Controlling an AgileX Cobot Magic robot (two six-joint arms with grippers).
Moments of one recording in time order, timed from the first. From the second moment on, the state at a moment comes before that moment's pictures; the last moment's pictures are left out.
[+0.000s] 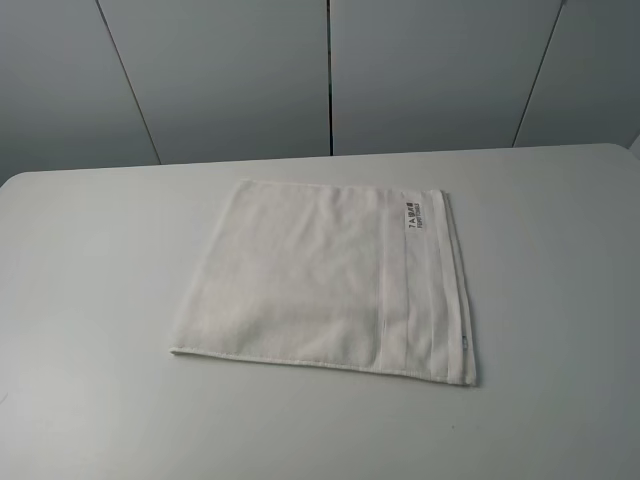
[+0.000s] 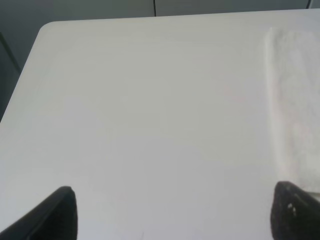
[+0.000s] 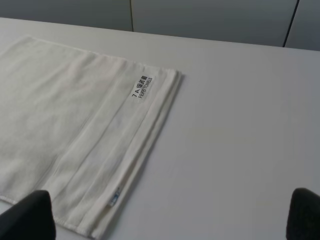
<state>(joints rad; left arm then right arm) -0.01 0.00 -0.51 0.07 1.09 -0.05 0.13 0.00 -0.51 0.09 1.10 -0.09</state>
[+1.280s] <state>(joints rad) -0.01 0.00 -0.51 0.07 1.09 -0.05 0.13 0.00 -0.51 0.09 1.10 -0.09</state>
